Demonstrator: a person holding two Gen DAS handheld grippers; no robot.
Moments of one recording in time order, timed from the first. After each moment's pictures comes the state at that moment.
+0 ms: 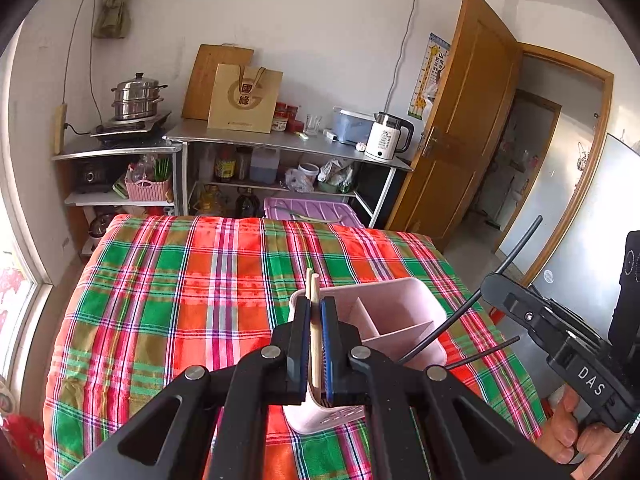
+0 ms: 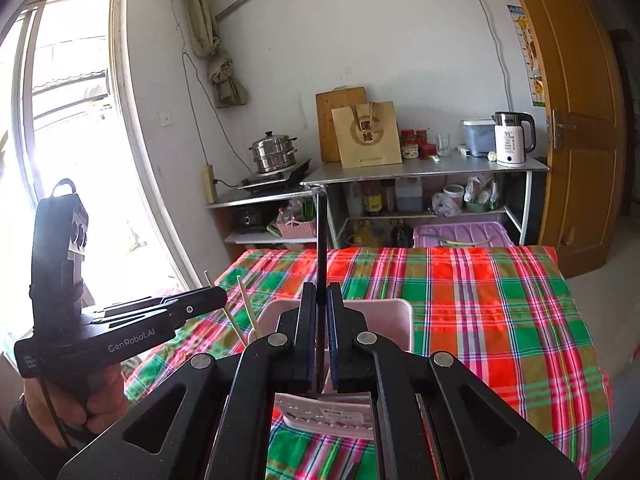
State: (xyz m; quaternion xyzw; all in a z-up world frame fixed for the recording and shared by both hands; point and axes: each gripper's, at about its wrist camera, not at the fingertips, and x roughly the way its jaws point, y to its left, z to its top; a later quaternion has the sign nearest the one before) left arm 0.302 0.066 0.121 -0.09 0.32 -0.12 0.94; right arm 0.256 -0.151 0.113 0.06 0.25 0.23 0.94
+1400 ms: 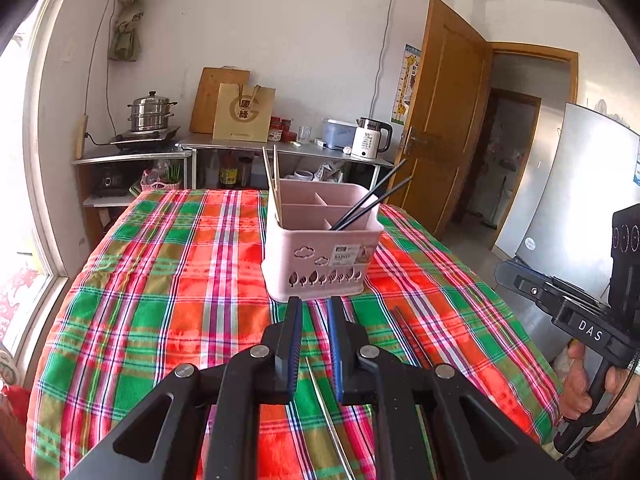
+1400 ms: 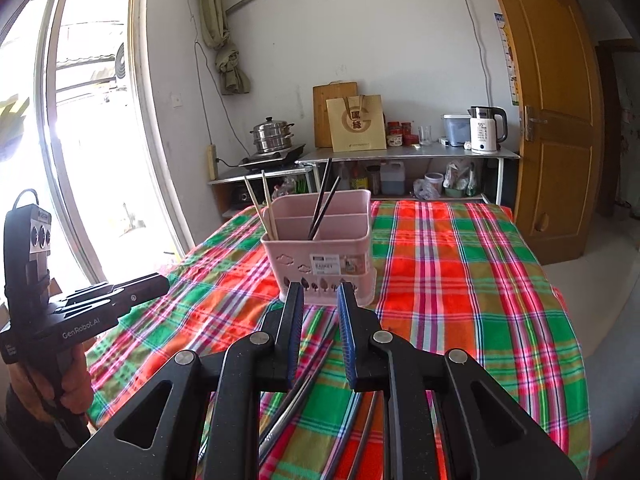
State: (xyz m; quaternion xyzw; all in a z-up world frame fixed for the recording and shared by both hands) left arm 0.096 0.040 0.077 -0.07 0.28 -0.12 0.95; right arm 0.096 -0.211 0.071 0.03 0.25 0.21 0.94
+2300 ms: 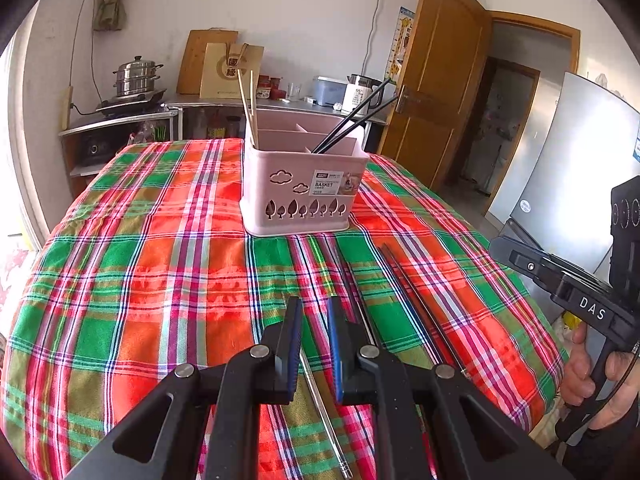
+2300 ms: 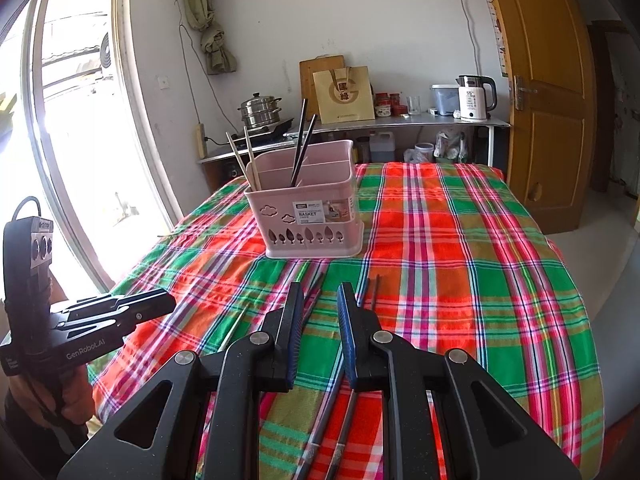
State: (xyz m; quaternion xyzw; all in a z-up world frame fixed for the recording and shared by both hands) left arm 0.090 0.017 0.032 -0.06 0.34 -0.14 0.93; right arm 0.092 -0.224 0.033 0.04 0.29 0.20 0.93
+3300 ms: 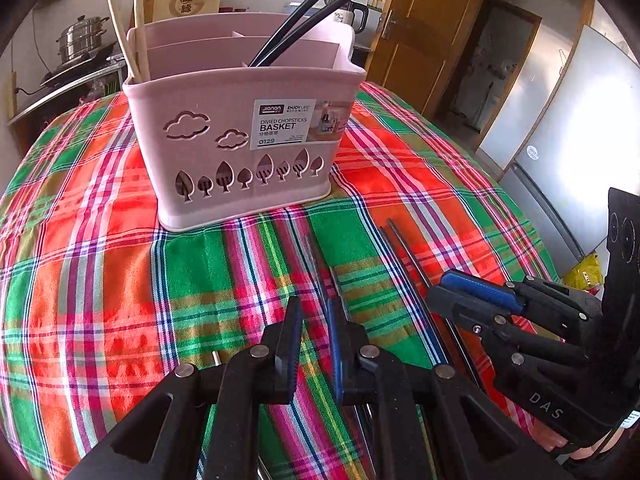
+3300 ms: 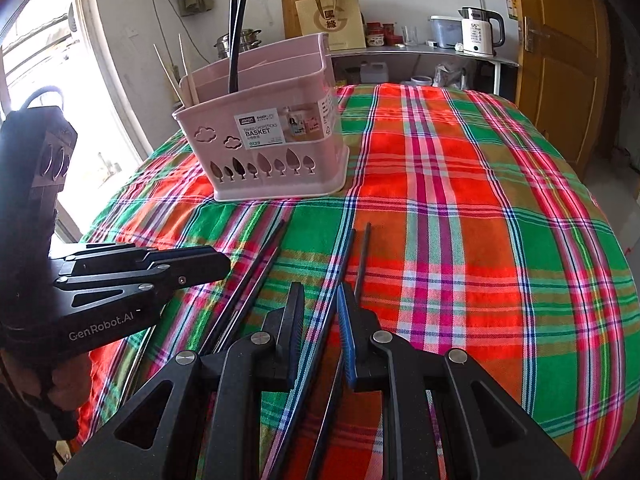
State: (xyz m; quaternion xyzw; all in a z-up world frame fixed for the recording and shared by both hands) left arm 0.212 -0.042 -0.023 -0.03 0.46 -0.18 0.87; right arm 0.174 -0.209 -0.038 0.02 0.41 0.19 0.89
